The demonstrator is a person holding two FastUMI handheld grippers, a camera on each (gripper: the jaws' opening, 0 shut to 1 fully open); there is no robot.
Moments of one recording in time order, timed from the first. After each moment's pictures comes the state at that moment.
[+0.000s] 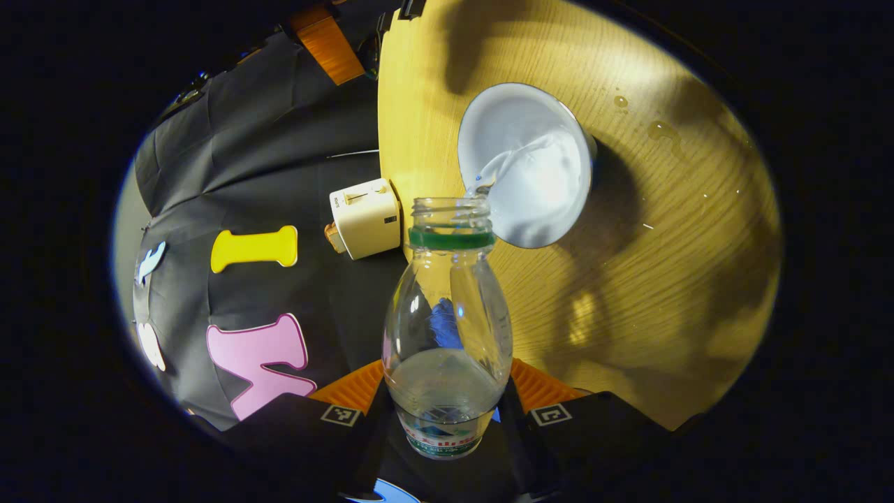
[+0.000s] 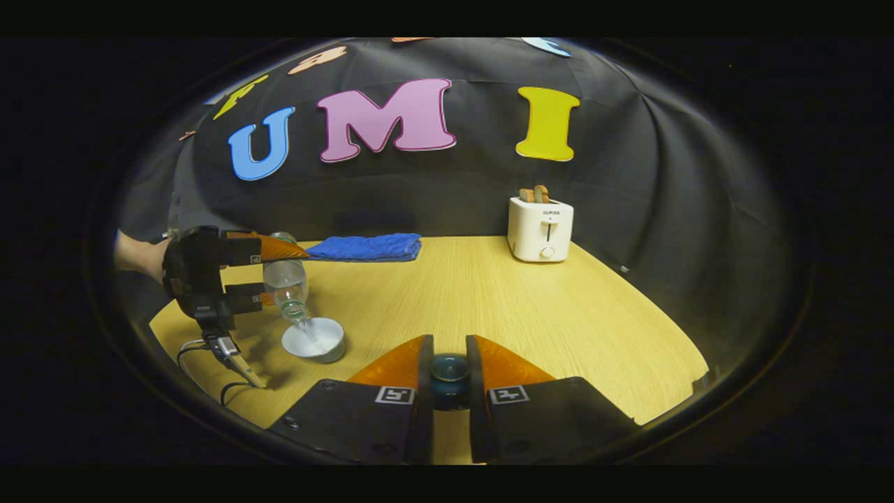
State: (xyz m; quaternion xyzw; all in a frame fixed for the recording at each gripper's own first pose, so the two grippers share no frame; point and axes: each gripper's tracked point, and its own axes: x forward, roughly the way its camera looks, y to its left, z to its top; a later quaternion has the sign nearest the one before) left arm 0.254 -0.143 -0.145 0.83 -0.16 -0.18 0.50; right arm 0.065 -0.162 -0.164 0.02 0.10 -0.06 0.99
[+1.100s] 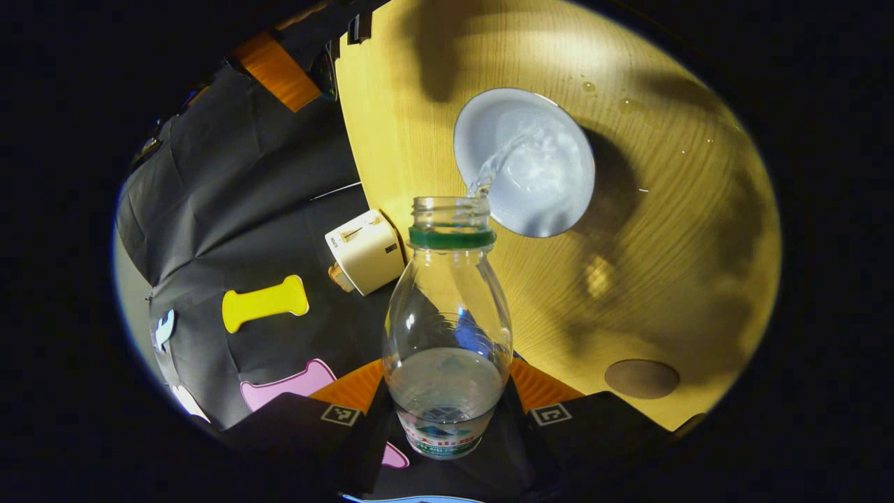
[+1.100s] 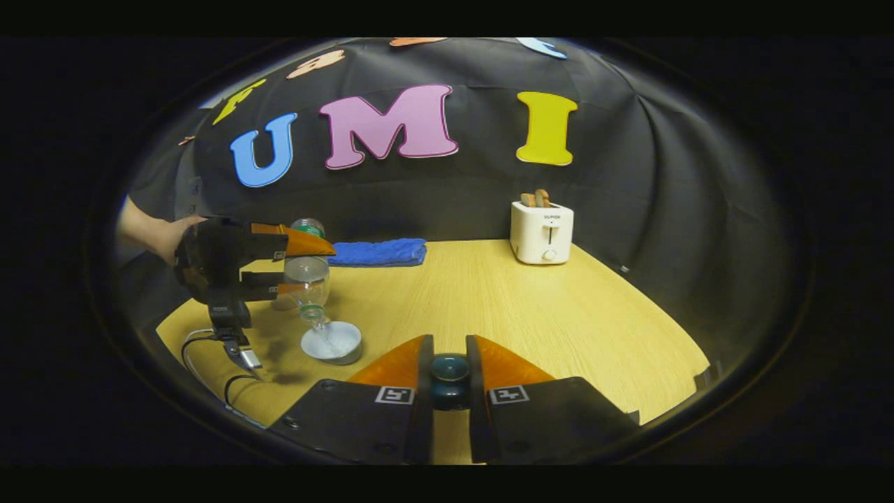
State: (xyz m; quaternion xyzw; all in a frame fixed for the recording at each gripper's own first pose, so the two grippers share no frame) left arm 0.250 -0.158 -0.133 0.88 -0.20 -0.18 0.39; right arm 0.050 -0.147 -0.153 0.04 0.09 -0.06 0.99
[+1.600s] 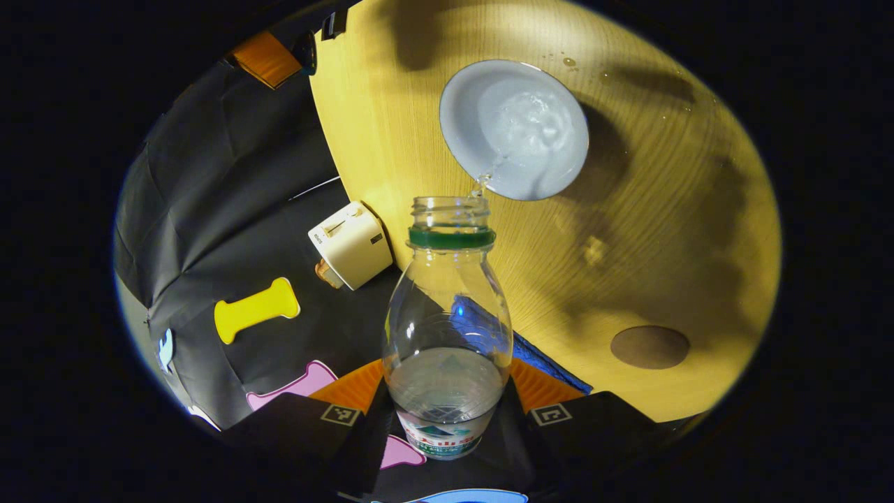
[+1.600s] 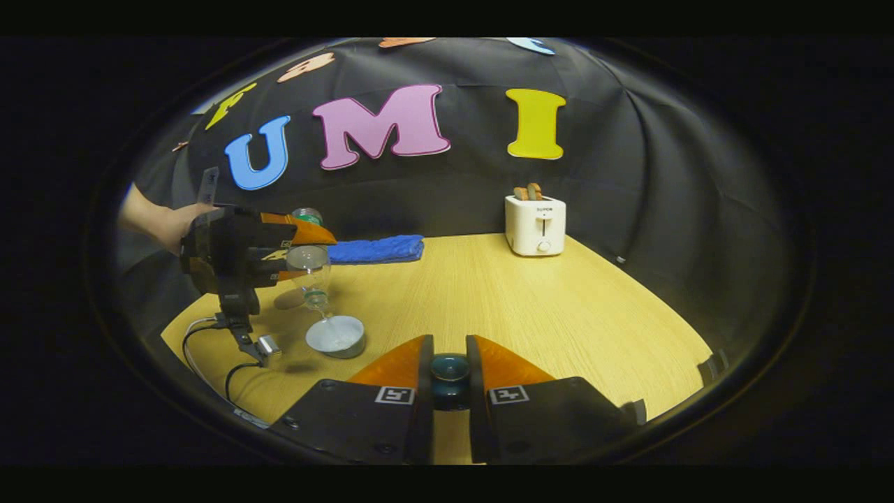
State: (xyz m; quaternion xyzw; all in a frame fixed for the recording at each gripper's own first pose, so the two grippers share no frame) left arm 0.260 -0.153 -0.119 0.91 -0.17 -0.16 0.35; right arm 0.038 -0.150 -0.160 0.05 0.09 -0.06 0.99
